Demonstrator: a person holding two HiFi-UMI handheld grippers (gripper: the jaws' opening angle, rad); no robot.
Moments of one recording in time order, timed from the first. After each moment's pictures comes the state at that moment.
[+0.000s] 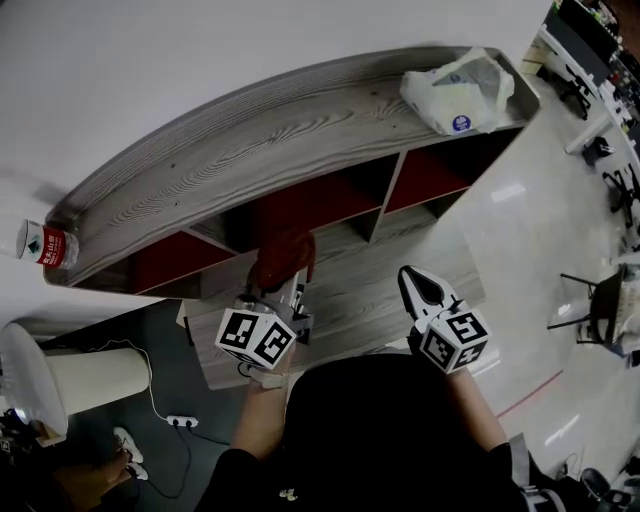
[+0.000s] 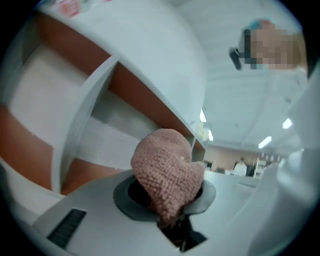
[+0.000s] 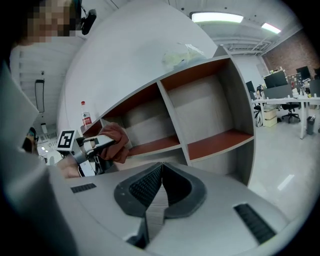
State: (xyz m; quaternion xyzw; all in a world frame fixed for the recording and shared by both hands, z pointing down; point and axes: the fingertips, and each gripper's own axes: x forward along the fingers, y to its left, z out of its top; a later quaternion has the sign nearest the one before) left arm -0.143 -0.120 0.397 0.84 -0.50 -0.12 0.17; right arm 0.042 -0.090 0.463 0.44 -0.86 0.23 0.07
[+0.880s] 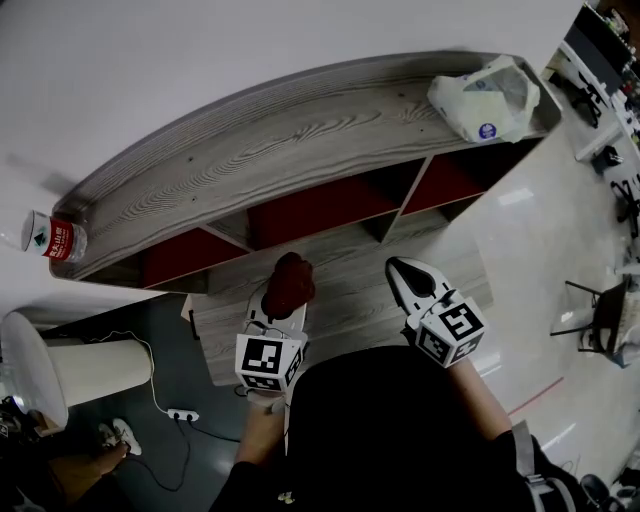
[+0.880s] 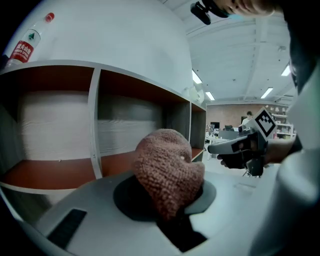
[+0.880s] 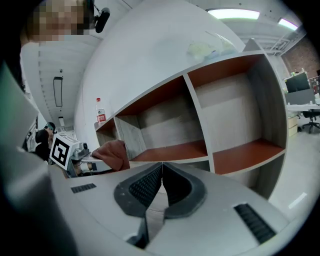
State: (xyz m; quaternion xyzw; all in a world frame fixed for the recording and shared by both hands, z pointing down) left arm -0.167 -0.077 0.447 0.83 -0.54 0.12 0.11; right arm -0.020 -0.106 0.446 0.37 -0.91 0.18 0.07
